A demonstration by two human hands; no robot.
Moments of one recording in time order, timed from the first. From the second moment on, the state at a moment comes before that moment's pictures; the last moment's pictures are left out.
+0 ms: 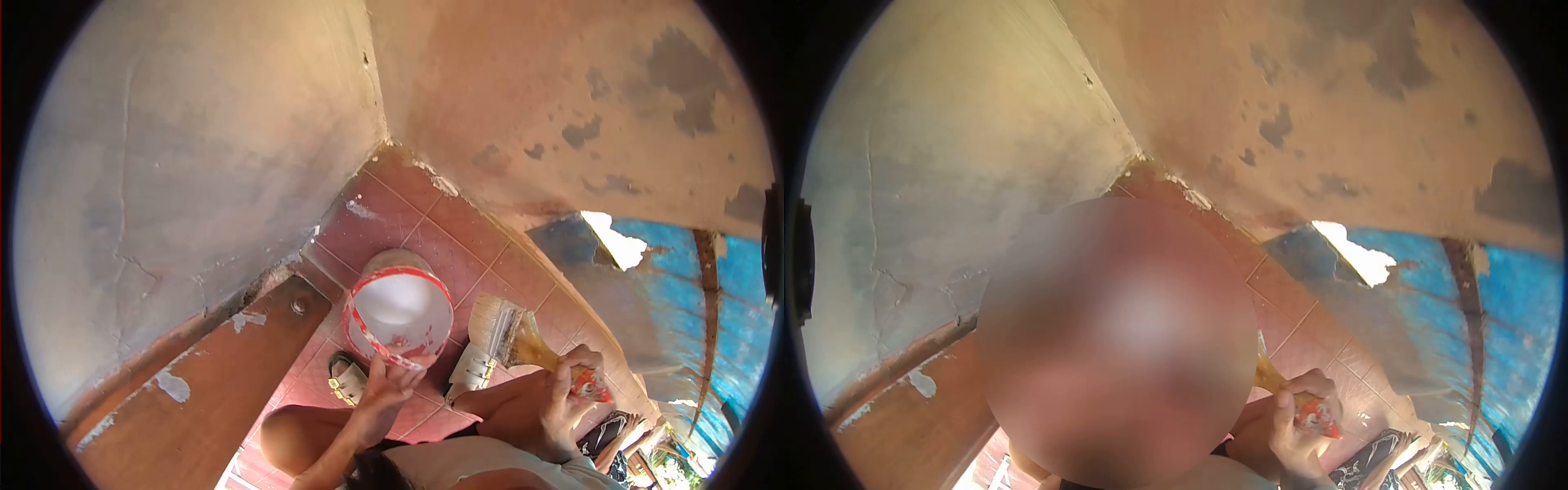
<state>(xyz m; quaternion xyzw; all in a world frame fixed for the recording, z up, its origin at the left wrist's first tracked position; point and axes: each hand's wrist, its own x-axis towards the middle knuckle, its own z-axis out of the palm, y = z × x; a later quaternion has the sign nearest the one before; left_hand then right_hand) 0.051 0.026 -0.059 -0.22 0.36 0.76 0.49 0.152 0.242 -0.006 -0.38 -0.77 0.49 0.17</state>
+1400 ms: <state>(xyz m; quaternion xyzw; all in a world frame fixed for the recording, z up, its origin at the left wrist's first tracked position) 0.059 0.025 0.564 -0.02 0.35 0.83 0.44 0.211 0.271 0.587 -0.27 -0.59 0.66 0.39</state>
